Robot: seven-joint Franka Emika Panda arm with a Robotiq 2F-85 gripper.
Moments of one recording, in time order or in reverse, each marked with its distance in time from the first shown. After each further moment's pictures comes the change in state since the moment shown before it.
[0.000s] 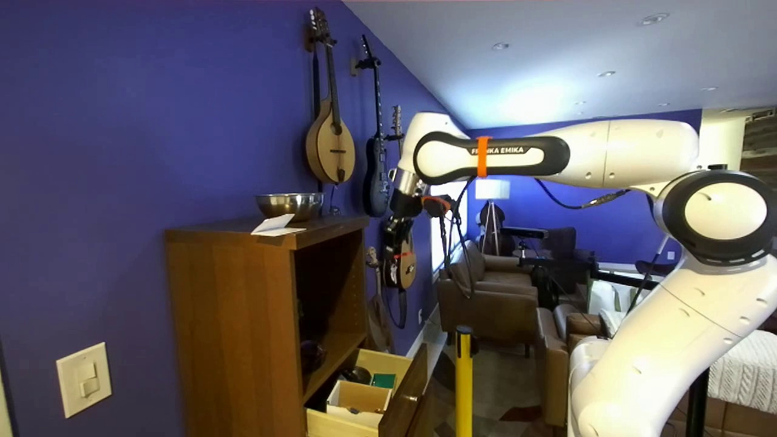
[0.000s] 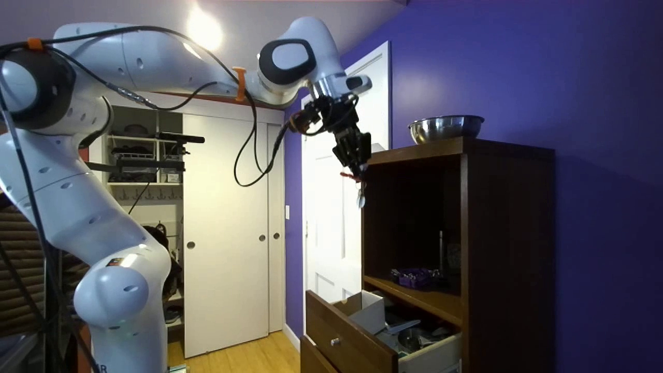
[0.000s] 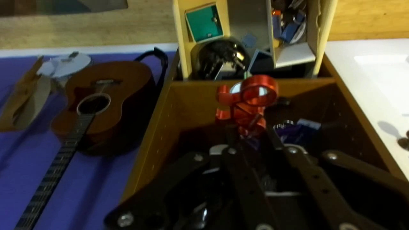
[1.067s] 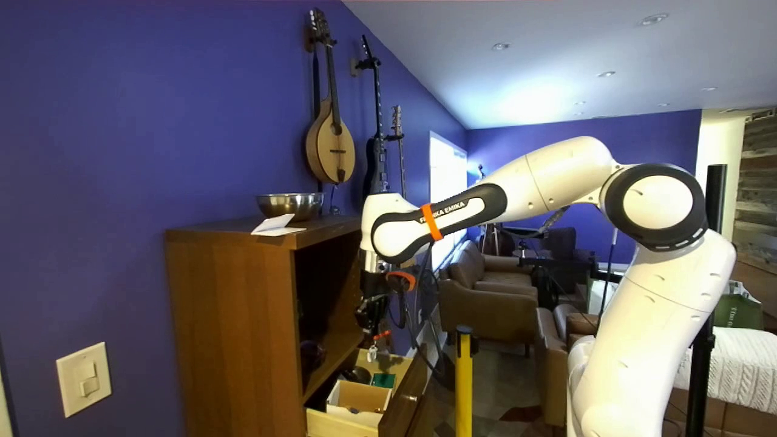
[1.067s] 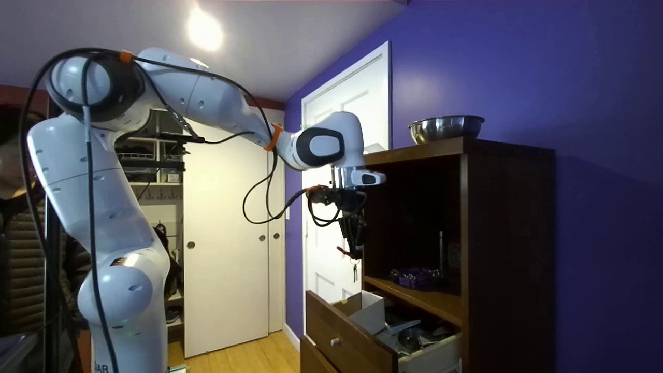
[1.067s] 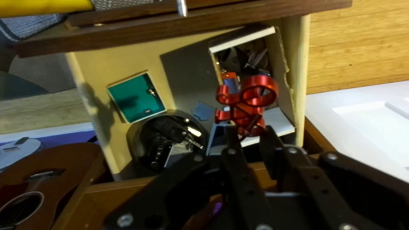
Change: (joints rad) arm 0.045 0.228 0.060 -0.201 0.103 0.188 0.153
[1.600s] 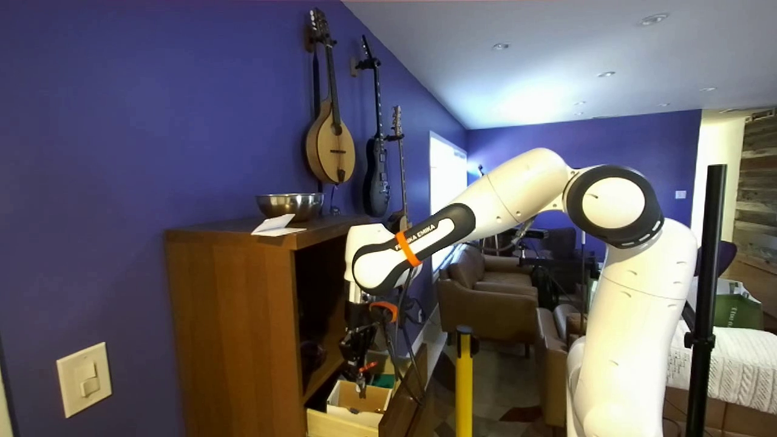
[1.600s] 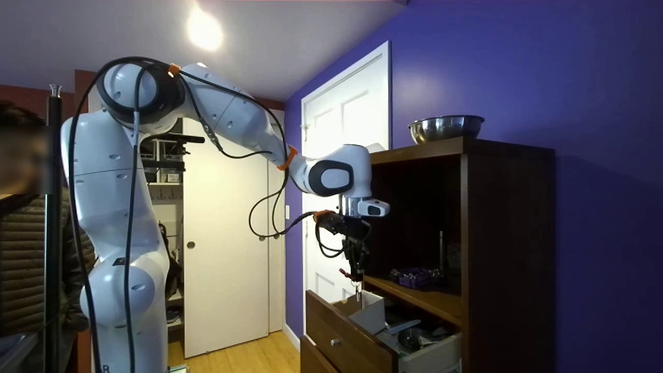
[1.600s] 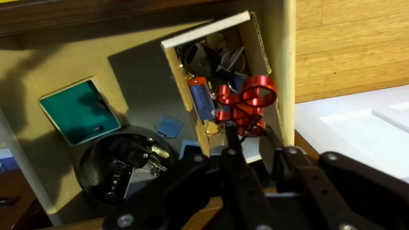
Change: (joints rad) arm 0.023 0.157 0.024 -0.015 0.080 0.125 0.002
